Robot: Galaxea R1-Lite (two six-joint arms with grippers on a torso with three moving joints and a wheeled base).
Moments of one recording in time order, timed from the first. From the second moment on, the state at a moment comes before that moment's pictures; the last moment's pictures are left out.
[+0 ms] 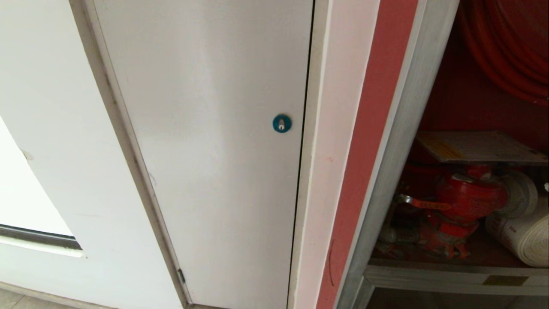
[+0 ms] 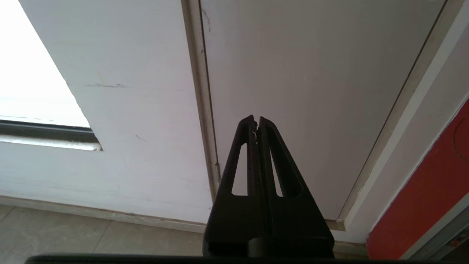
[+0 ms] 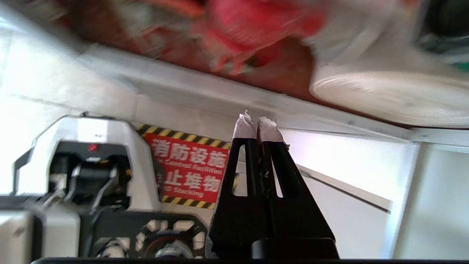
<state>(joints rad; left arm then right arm) 0.01 0.00 0.00 0.00 0.00 0.01 -0.16 1.41 -1.63 1.10 -0.02 -0.30</state>
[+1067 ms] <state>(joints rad) 0.01 0.00 0.00 0.00 0.00 0.01 -0.05 0.65 -1.28 1.10 0.11 -0.17</state>
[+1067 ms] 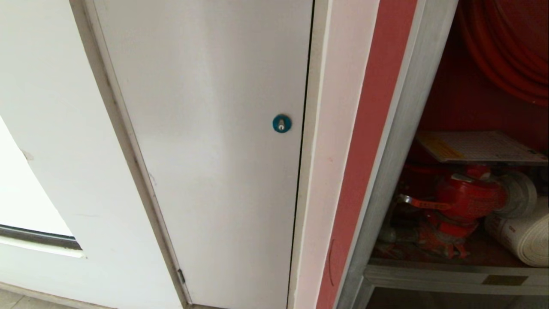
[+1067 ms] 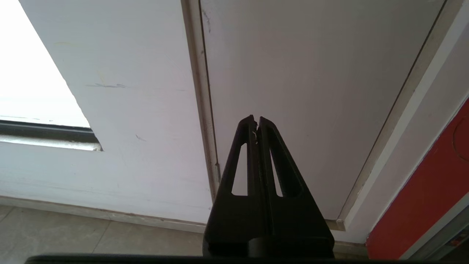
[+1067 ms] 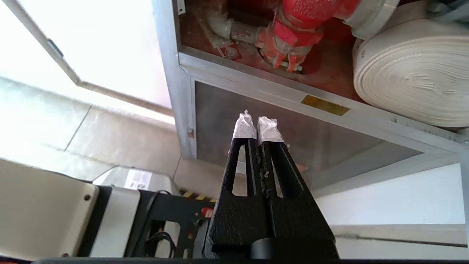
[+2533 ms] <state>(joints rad) 0.01 0.00 0.00 0.00 0.00 0.01 0.00 0.01 -0.28 0.16 0.07 -0.01</state>
